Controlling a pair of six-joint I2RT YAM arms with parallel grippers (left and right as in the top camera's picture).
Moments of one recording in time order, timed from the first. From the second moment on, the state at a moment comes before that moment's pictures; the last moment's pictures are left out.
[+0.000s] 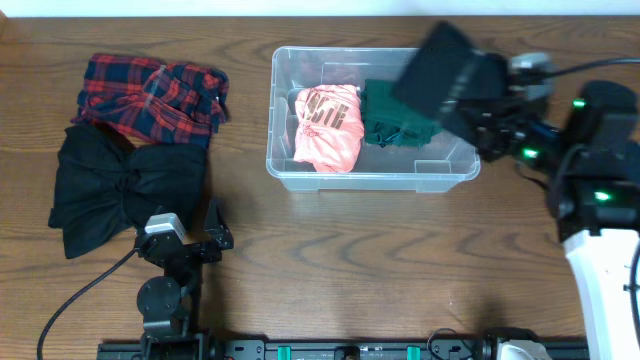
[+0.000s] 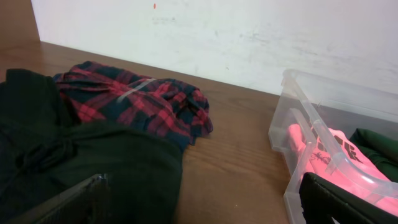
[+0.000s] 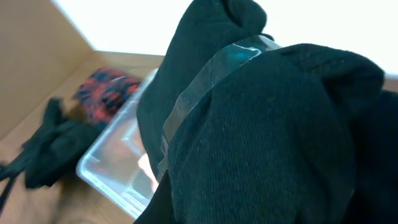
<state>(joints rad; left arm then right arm) 0.05 0.02 0.02 -0.12 0.00 -0.22 -0.02 1.18 1.12 -0.43 -0.66 0.06</state>
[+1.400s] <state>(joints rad) 0.05 0.02 0.02 -0.12 0.00 -0.22 0.41 1.59 1.12 -0.40 -0.57 -0.13</state>
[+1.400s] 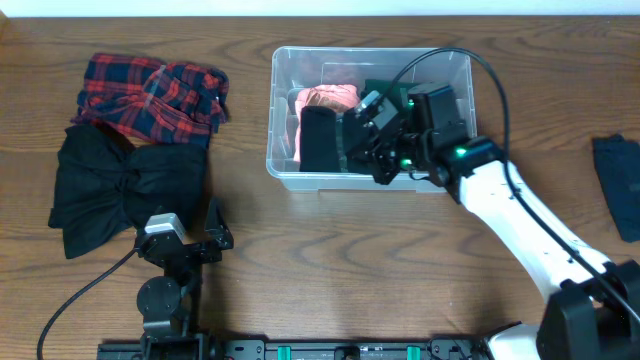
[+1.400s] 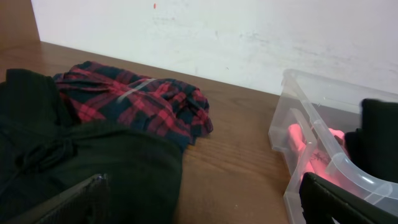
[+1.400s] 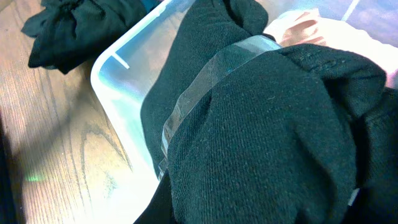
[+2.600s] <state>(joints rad) 0.05 0.02 0.02 -0.12 0.00 -0.22 0.45 1.65 1.26 -0.37 -0.40 -0.11</state>
